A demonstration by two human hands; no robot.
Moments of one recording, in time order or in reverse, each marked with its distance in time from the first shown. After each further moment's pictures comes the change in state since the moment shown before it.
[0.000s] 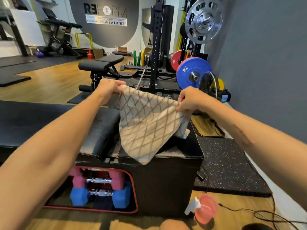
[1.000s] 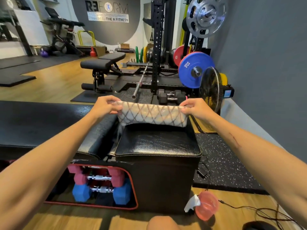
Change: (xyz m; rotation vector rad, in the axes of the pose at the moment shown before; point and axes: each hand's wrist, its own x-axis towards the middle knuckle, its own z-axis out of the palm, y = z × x) left_hand -0.054 -0.048 0.008 0.101 -0.091 0.040; right_hand 0.035 0.094 0.056 0.556 0.144 -0.137
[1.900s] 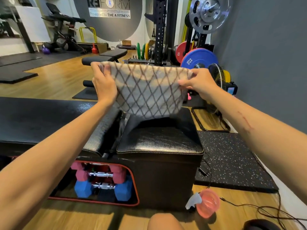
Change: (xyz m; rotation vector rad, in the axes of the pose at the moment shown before) left_hand -0.005 0.068 0.029 0.095 0.759 0.408; right_hand 0.026 -0.069 -0.020 0.269 0.187 -0.054
